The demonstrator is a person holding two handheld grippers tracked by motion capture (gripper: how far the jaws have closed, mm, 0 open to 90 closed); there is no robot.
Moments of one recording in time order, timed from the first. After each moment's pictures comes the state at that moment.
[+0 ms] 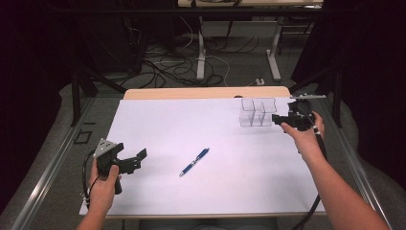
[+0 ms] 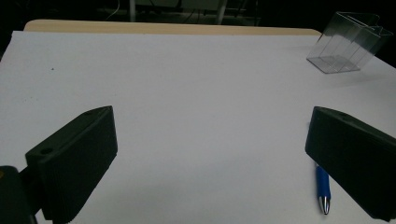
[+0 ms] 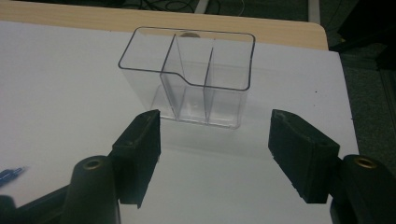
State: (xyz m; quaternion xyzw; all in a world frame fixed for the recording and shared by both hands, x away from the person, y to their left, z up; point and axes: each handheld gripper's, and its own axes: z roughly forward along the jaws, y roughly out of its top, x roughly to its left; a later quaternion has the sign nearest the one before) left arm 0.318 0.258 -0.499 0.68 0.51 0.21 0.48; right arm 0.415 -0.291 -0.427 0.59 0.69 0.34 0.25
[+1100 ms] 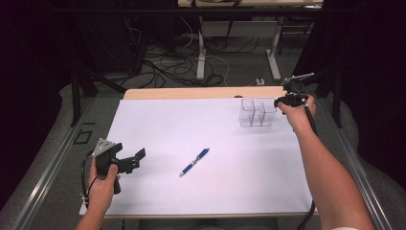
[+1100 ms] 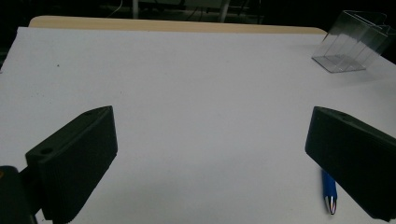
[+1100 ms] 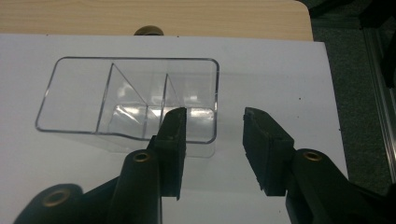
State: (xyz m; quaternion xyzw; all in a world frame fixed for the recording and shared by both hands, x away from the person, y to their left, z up) left arm 0.320 0.263 -0.500 0.68 0.51 0.22 0.48; right arm 0.499 -0.298 -0.430 0.66 0.67 0.26 0.21
